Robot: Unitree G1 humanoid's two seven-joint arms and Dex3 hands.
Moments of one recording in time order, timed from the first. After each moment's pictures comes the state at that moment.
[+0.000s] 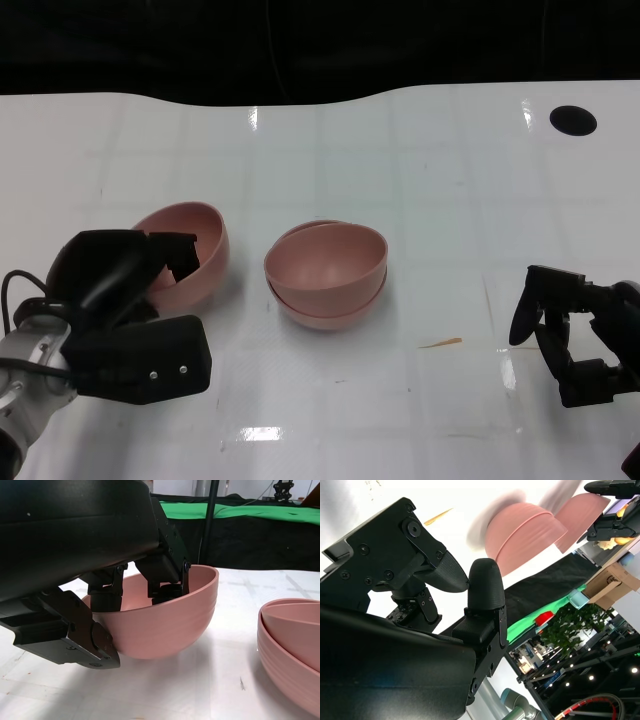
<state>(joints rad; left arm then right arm) -0.55 0.41 -0.39 0.84 0.65 -0.44 0.31 -0.25 -0.35 0.08 0.67 -0.34 -0.99 -0.03</state>
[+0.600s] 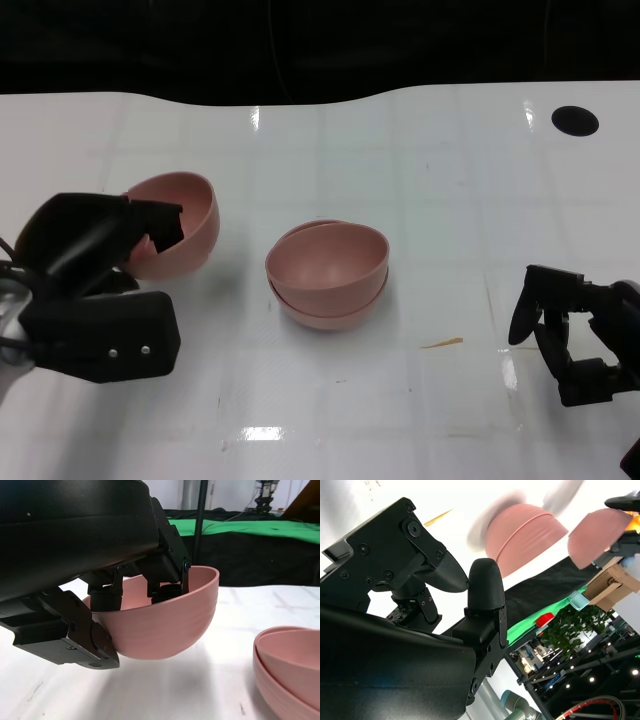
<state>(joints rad) -0.53 0.53 -0.31 0.61 0.59 -0.47 0.12 -0.26 -0.35 0.08 0.69 -0.35 -0.99 -0.03</state>
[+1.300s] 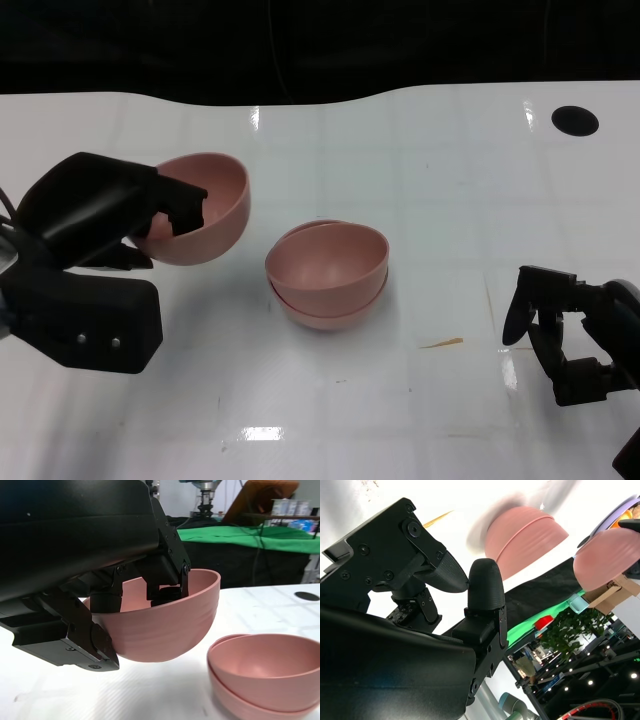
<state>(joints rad) -0.59 0.58 -0.28 0.55 0.53 -0.64 -0.06 -0.27 -0.35 0.09 0.70 -0.37 -0.99 -0.04</state>
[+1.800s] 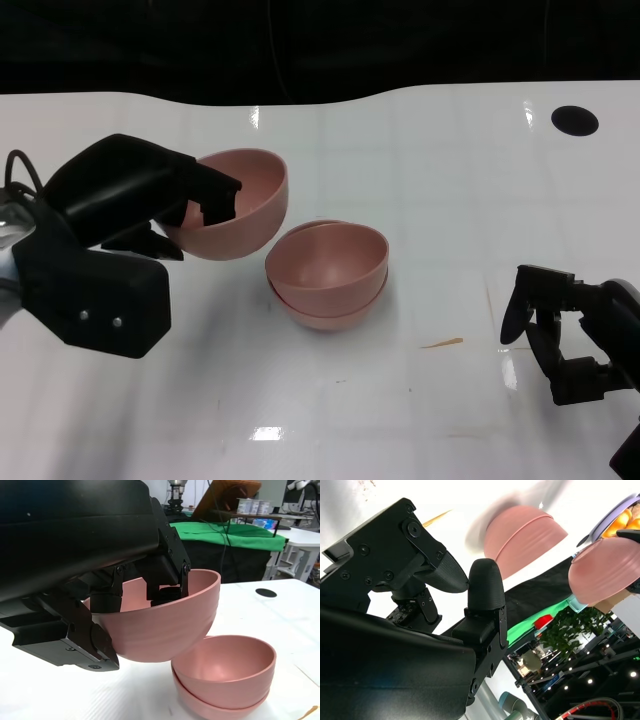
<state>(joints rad) -0.65 0.54 -0.28 0.55 0.47 -0.69 -0.20 -0.27 -0.35 0.10 0.70 -0.37 -0.99 -0.05</state>
